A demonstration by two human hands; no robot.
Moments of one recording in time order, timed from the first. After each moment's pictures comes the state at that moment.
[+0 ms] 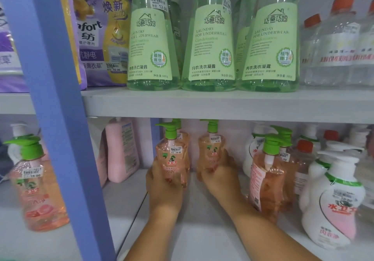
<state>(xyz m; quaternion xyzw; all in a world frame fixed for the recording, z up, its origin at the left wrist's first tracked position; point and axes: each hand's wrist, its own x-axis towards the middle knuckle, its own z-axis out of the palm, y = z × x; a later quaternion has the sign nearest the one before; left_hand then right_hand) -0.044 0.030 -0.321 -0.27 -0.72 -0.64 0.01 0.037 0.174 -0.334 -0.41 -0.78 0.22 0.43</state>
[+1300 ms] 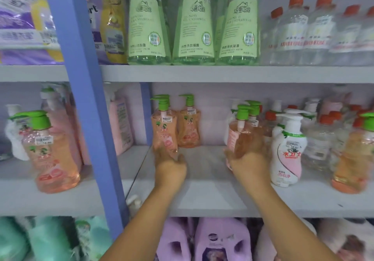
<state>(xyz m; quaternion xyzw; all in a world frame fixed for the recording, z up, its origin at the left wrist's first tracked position) 0.009 0.001 -0.314 -0.33 -0.76 -0.56 -0.07 0.179 0.097 -0.304 -0.48 -0.71 0.20 0.48</state>
